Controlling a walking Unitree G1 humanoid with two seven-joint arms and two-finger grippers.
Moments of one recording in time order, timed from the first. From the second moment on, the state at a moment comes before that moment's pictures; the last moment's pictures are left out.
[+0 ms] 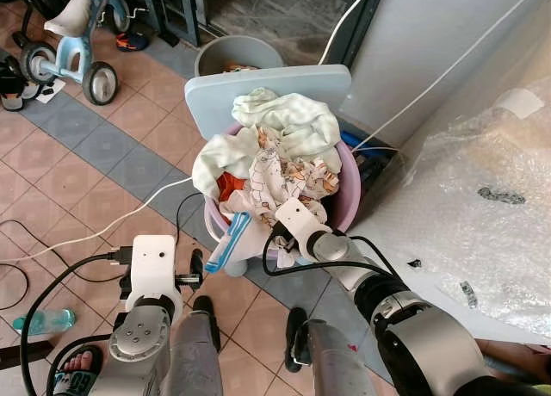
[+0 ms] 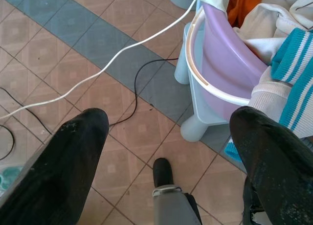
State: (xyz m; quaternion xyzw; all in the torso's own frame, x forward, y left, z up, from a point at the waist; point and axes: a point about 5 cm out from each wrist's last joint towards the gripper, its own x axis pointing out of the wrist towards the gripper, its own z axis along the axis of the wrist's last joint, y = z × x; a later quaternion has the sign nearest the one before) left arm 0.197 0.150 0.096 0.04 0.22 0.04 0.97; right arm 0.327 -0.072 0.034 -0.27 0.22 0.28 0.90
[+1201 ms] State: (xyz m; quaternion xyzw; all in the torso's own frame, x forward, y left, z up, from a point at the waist) left arm 0.252 0.147 0.109 0.04 0.14 0.05 0.99; right arm 0.376 -0.104 0.133 -0.08 0.00 0.21 0.97
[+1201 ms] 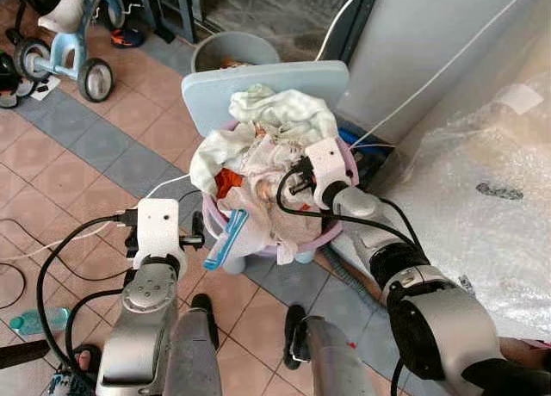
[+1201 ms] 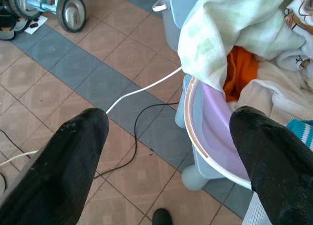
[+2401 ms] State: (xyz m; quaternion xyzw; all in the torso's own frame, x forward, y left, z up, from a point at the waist) left arm 0.292 0.127 0.110 0.03 0.08 -0.02 1.00; right arm 0.306 -0.118 0.160 -0.03 -0.11 0.12 0.99
